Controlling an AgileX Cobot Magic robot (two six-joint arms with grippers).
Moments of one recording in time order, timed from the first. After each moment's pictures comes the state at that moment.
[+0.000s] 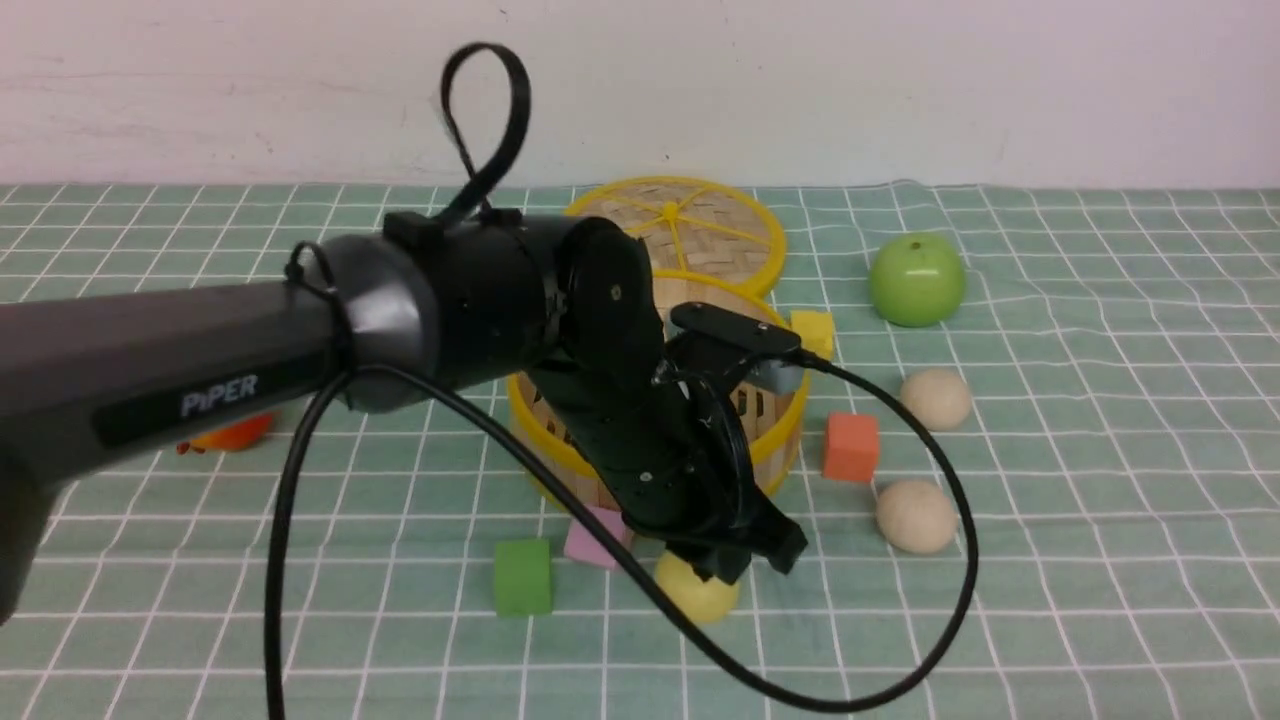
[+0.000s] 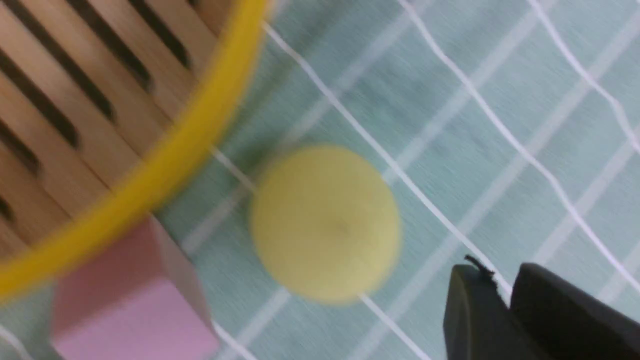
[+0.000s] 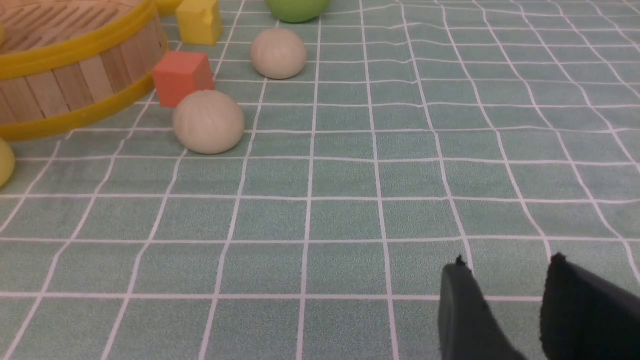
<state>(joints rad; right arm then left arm) 0.01 -0.01 0.02 0.01 0.37 0.05 -0.65 1.92 -1.47 -0.31 0.78 0.22</state>
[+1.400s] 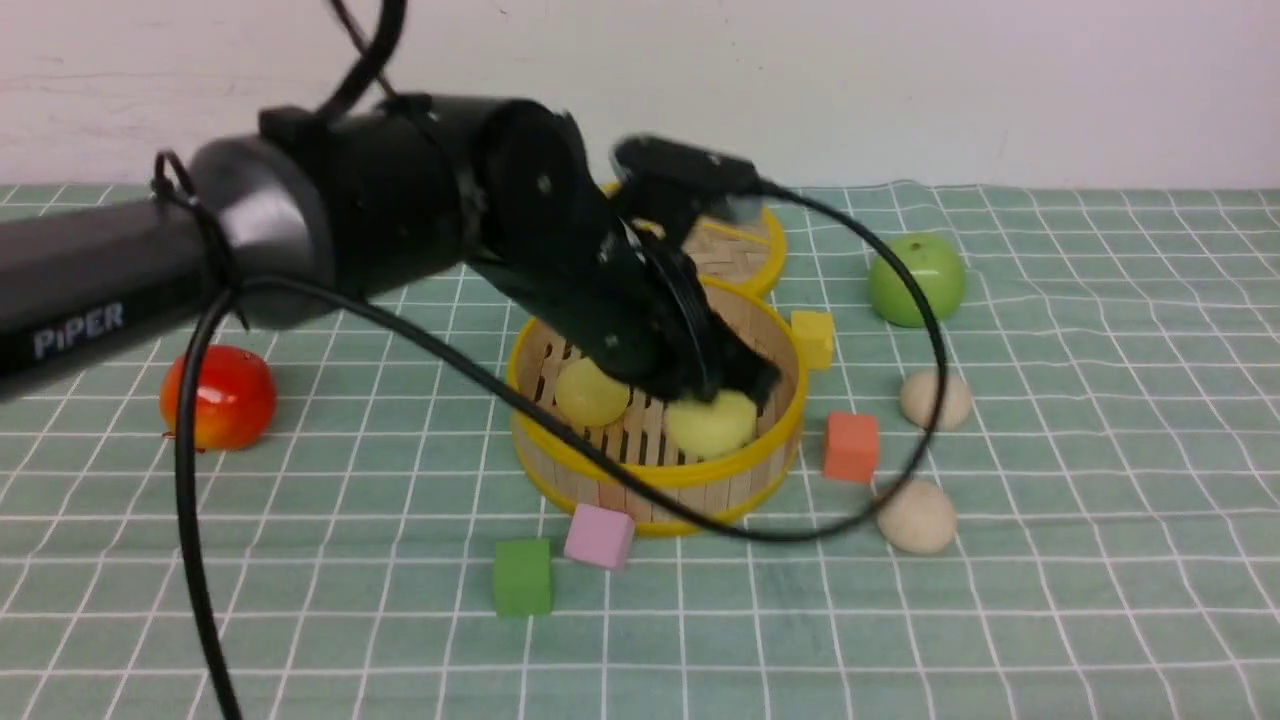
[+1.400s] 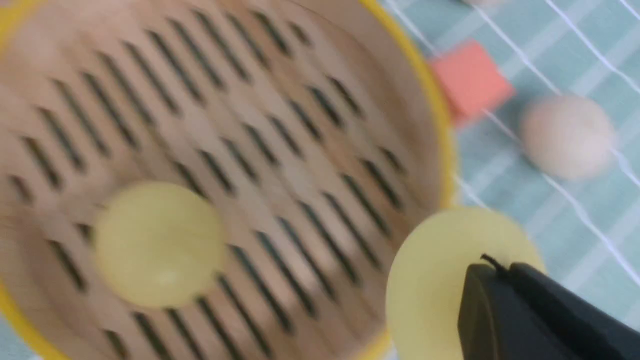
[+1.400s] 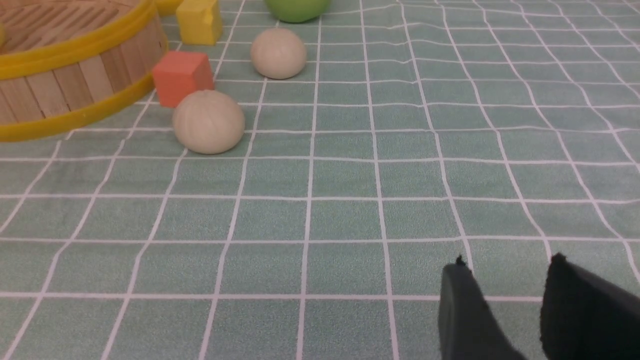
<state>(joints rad) 0.01 -0.01 0.02 0.01 0.37 0.05 -0.56 1.86 -1.56 -0.22 0.64 0.16</state>
